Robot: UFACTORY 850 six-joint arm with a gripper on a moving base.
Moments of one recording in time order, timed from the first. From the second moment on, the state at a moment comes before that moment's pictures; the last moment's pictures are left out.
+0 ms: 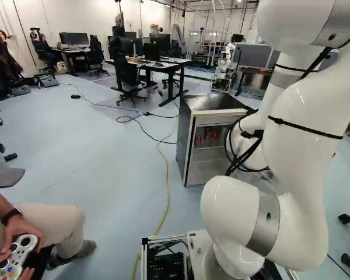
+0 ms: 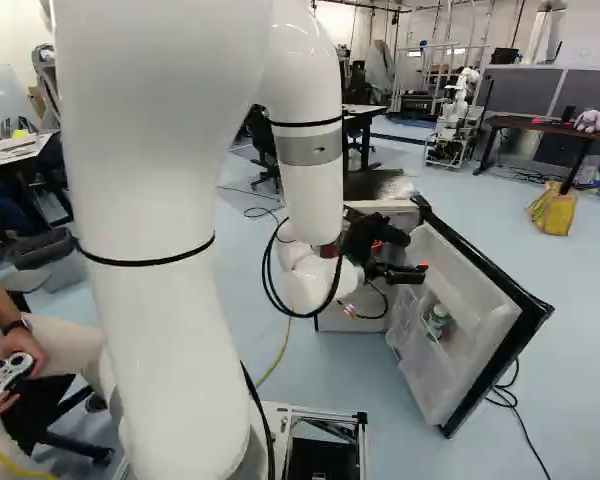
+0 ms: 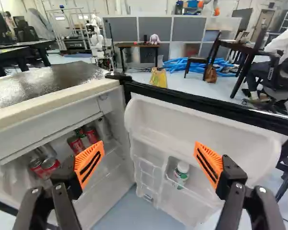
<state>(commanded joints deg) -36.8 -15.3 -18.9 5.0 69.2 0.0</state>
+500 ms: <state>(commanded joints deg) -39.1 -18.3 -20.7 -8.5 66.0 0.0</state>
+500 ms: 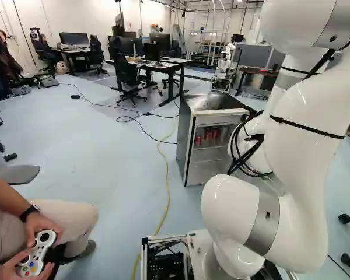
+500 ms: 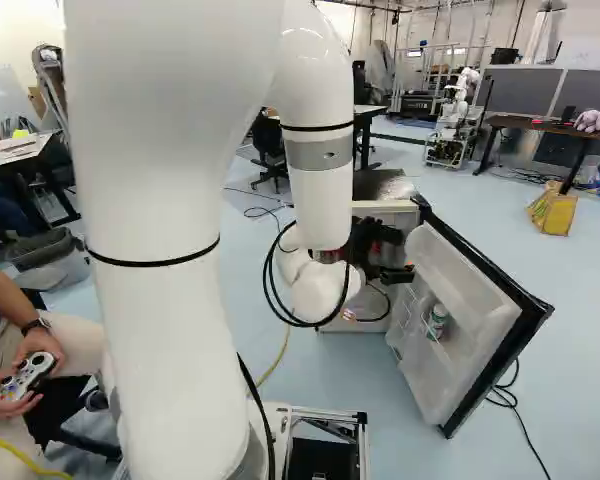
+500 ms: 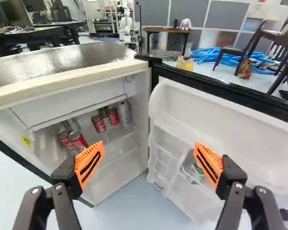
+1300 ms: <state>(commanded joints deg) -39.5 -29.1 -27.2 -23.4 63.4 0.0</state>
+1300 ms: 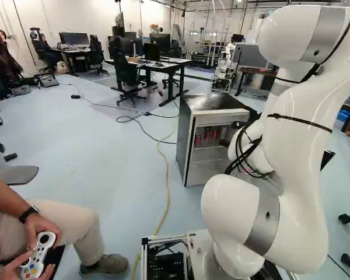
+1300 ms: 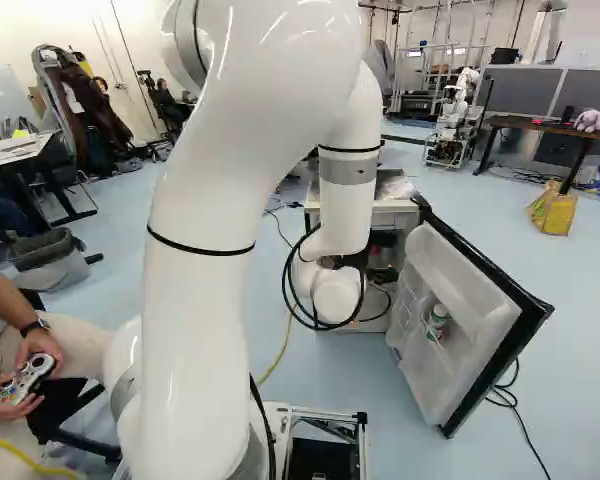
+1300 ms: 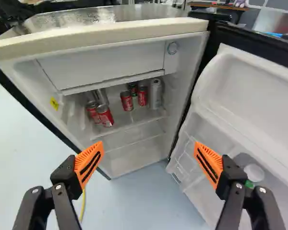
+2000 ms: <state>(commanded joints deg) -39.0 -37.1 -31.6 -29.9 63.3 0.0</state>
